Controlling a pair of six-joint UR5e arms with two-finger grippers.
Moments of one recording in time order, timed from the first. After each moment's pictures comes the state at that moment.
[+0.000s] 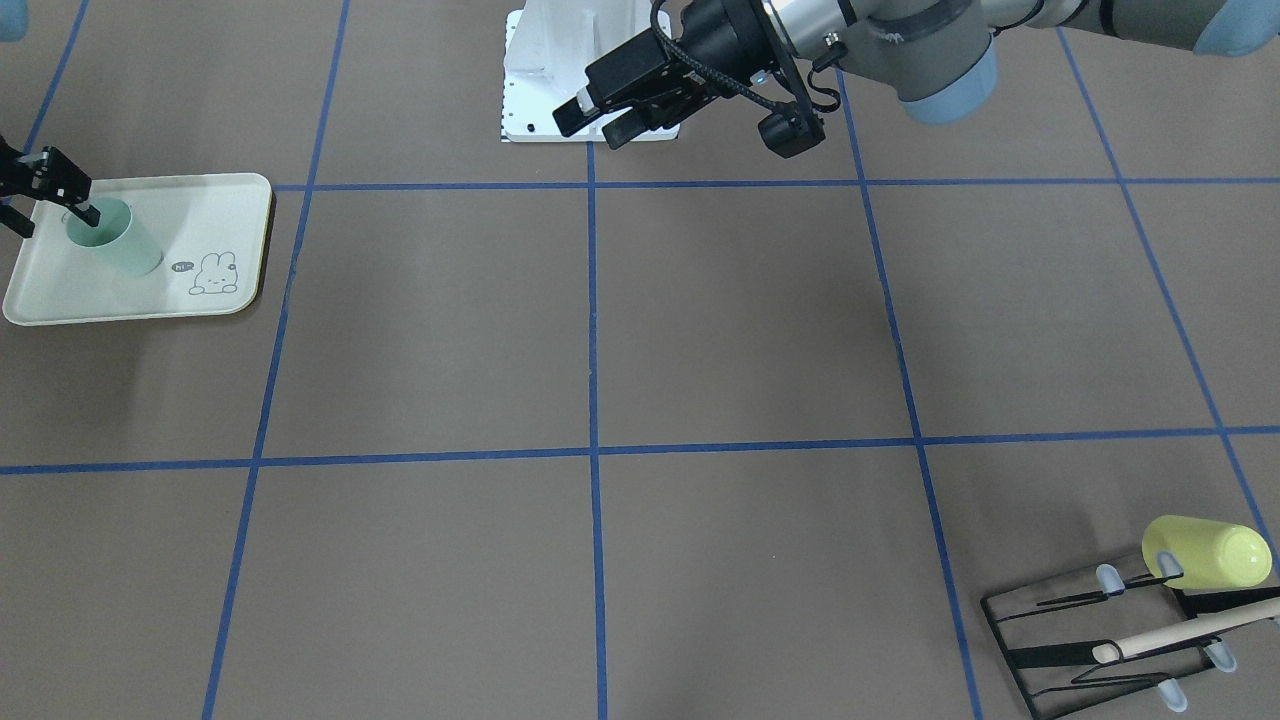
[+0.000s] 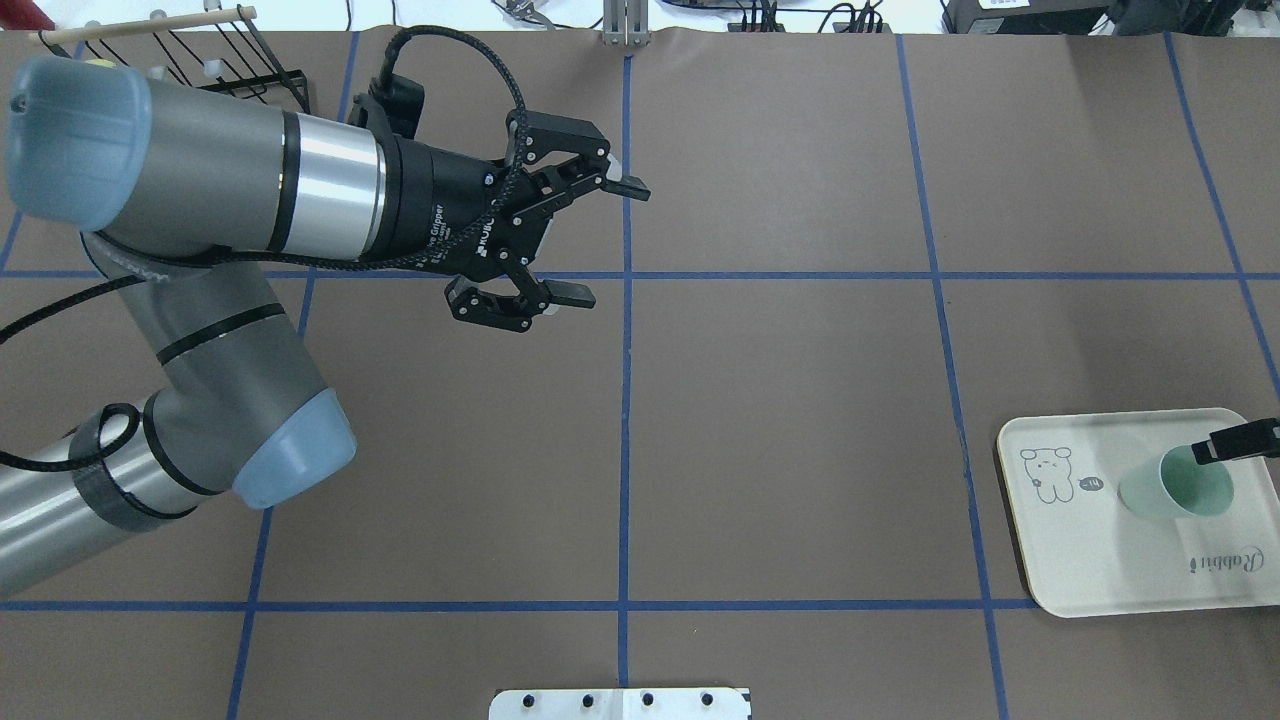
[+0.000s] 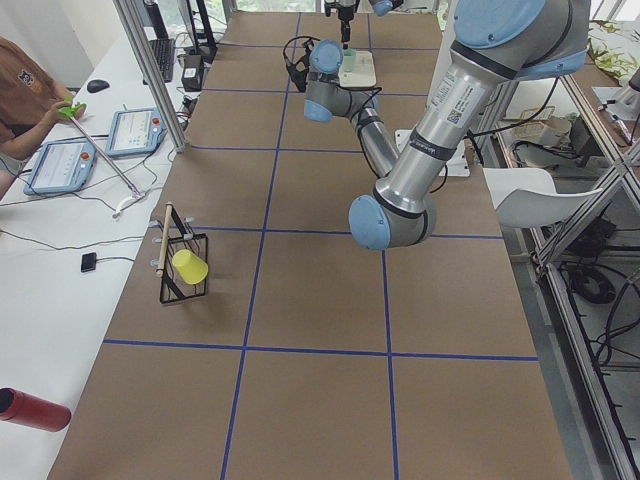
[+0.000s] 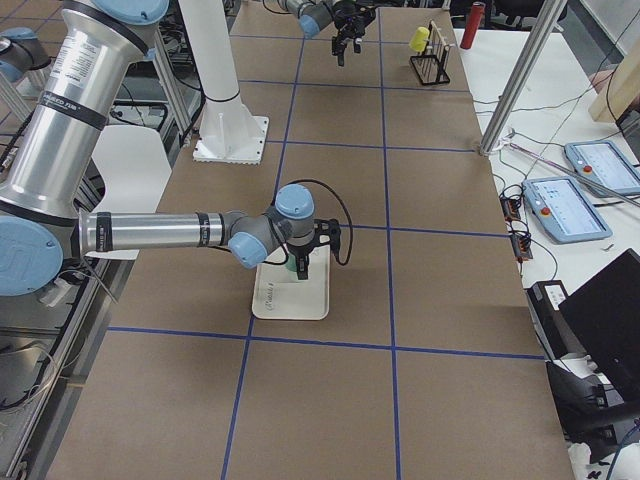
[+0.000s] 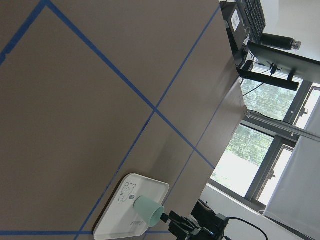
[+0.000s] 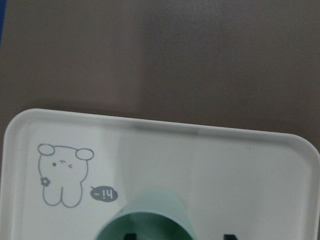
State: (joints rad) left arm -0.72 -2.18 -1.83 -2.48 -2.12 -2.24; right arm 1.05 -1.97 1.93 -0.93 2.29 0.69
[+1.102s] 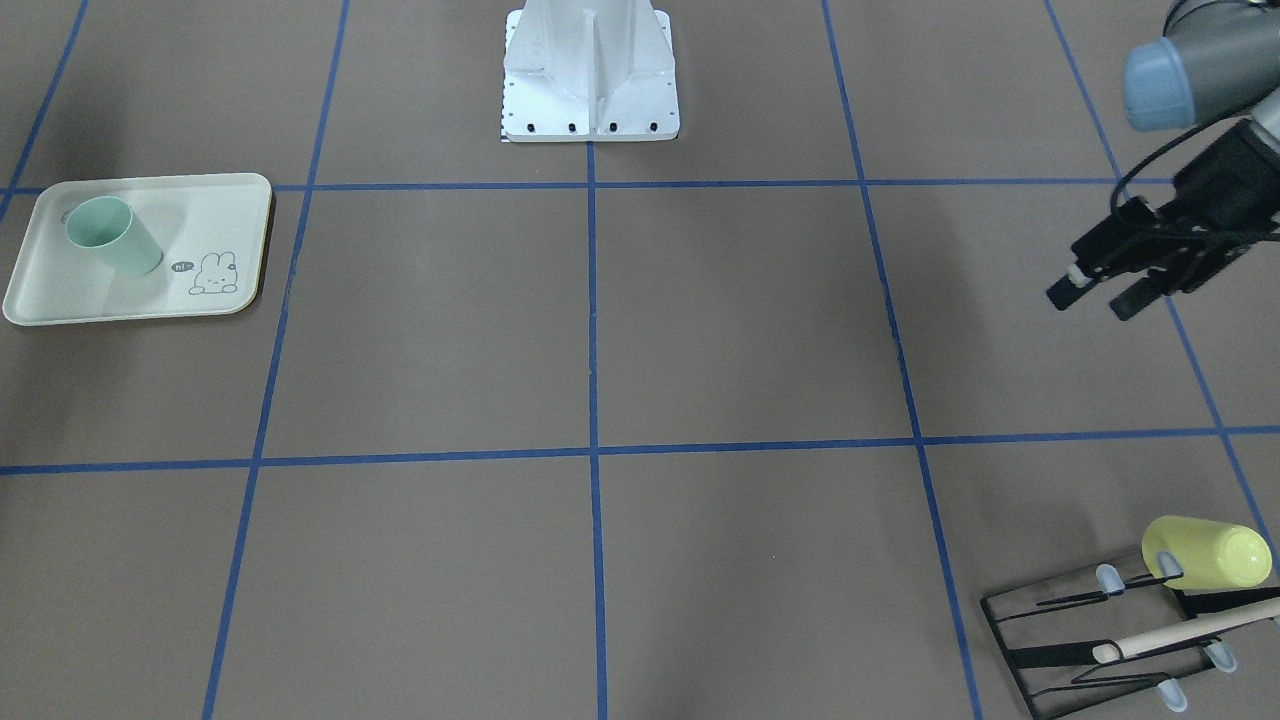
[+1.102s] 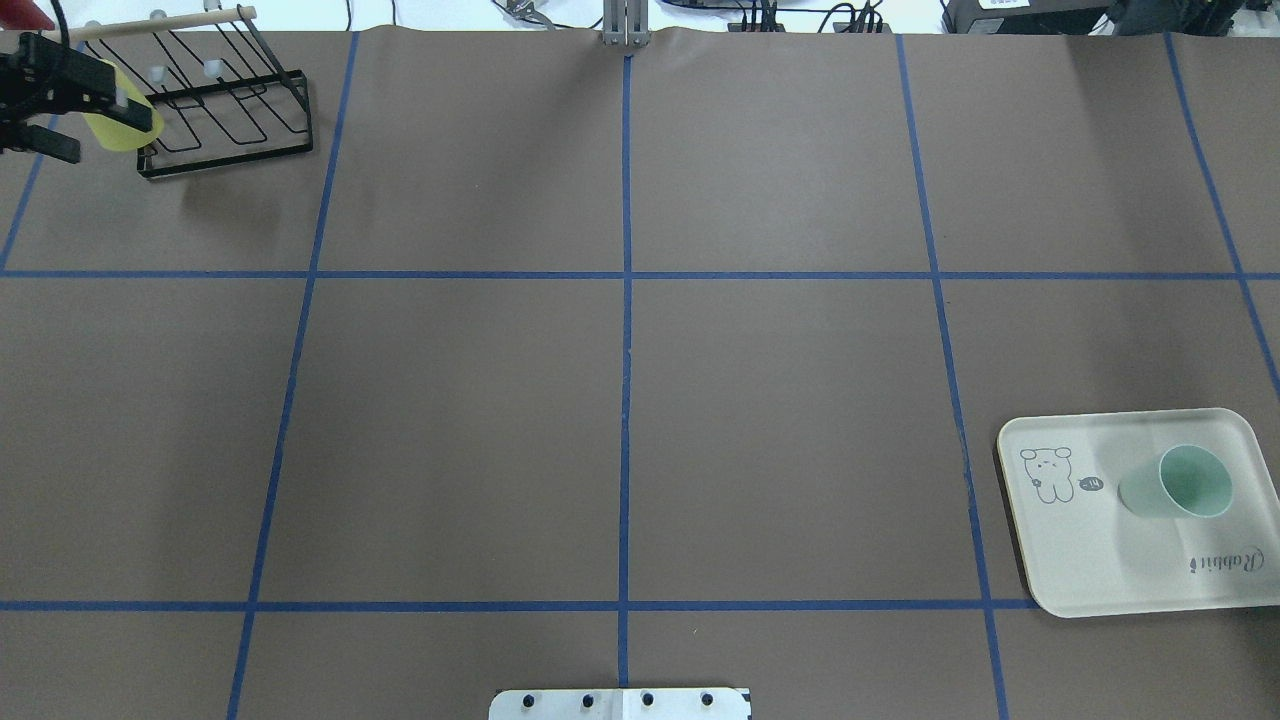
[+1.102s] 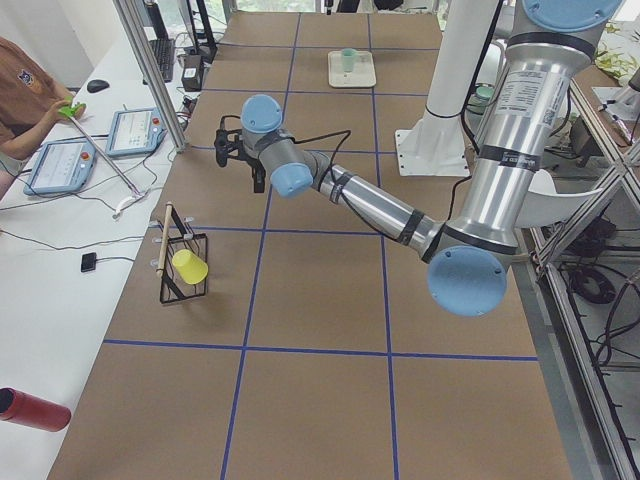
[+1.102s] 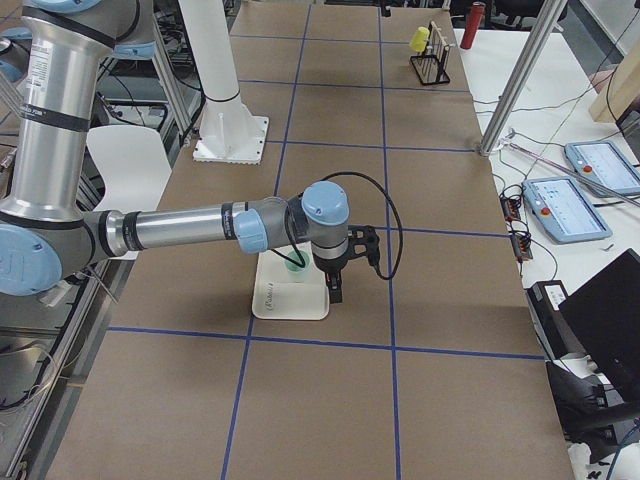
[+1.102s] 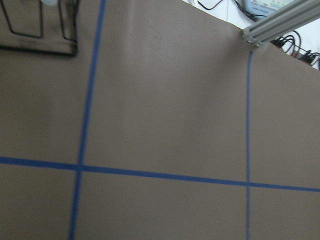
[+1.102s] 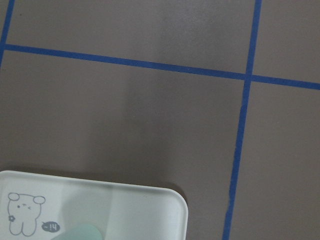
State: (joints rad) left arm -1.29 -1.80 -1.79 -1.98 -2.44 -0.89; right arm 1.47 -1.79 1.94 -1.51 2.35 0.05
